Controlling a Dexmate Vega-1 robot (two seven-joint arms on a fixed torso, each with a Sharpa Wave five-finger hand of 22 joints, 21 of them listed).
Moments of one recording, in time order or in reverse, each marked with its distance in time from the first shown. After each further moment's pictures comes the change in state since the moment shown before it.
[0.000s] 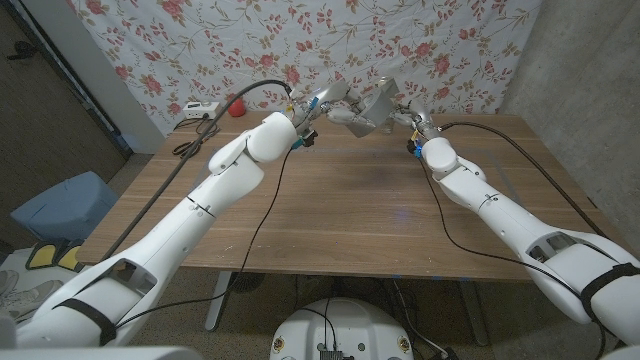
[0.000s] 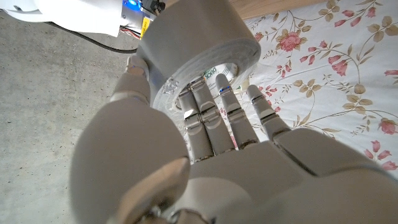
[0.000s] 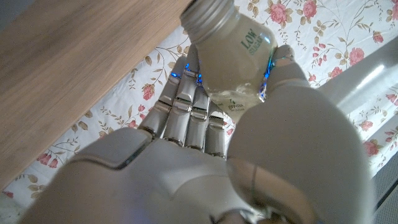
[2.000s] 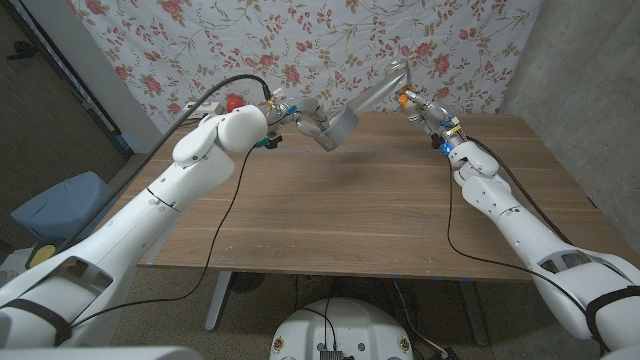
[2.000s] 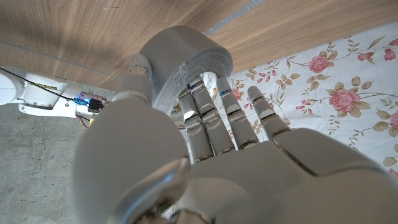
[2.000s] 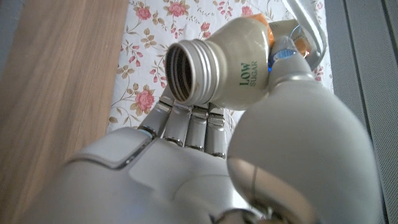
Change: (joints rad) left arm 0.002 0.179 -0.049 -0.143 0.143 0.248 -0.302; left_hand -0.012 0.033 -0.010 0.012 0.041 -0.035 -0.017 -0.018 0.025 -0.083 0.012 -0.021 -0.347 -0.007 0.004 -0.034 0.005 -0.014 0.018 -0.023 0.000; right arm -0.065 0.015 0.226 0.065 0.685 0.140 0.635; right_hand 0.000 0.000 -0.017 0.003 0.129 0.099 0.017 -0.006 0.005 0.032 -0.018 -0.001 0.027 0.028 -0.009 0.007 0.028 -0.007 -0.003 0.028 0.000
